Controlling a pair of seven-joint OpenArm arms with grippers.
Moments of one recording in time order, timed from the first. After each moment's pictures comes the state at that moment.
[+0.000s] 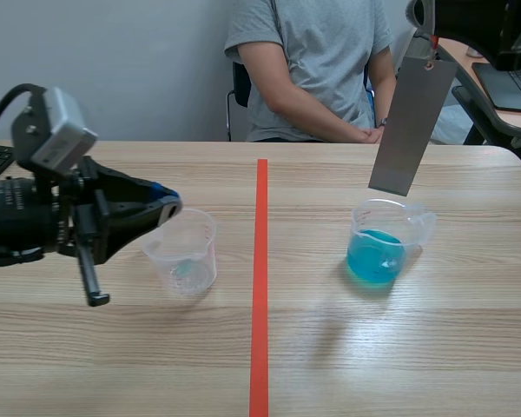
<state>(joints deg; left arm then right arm) -0.9 -45.8 28.0 94.3 -18.2 -32.8 -11.6 8.5 44.3 0.9 102.1 47.5 45.4 -20.6</state>
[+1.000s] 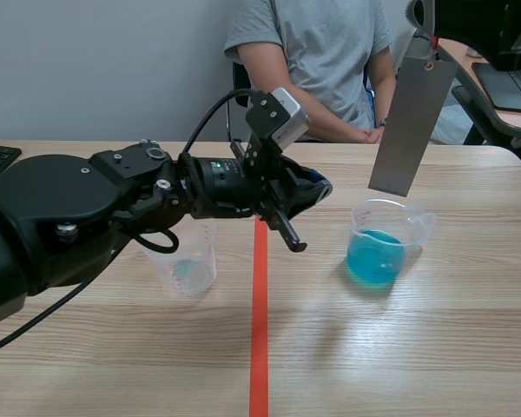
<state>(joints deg) -29.6 -11.6 48.2 58.5 -15.2 -31.5 -7.9 8.5 44.3 0.9 102.1 47.5 45.4 -20.6</state>
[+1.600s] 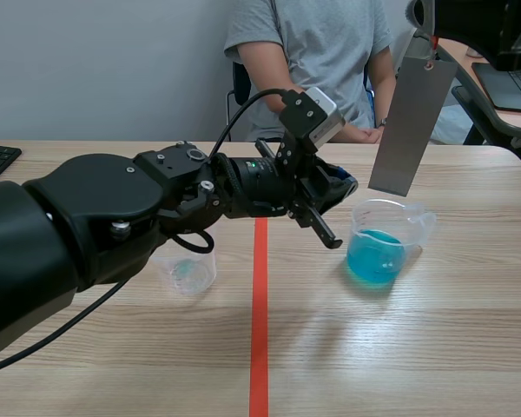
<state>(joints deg) -31.0 -5.9 48.9 53.9 -13.3 -27.2 -8.4 8.5 44.3 0.9 102.1 47.5 45.4 -20.6</state>
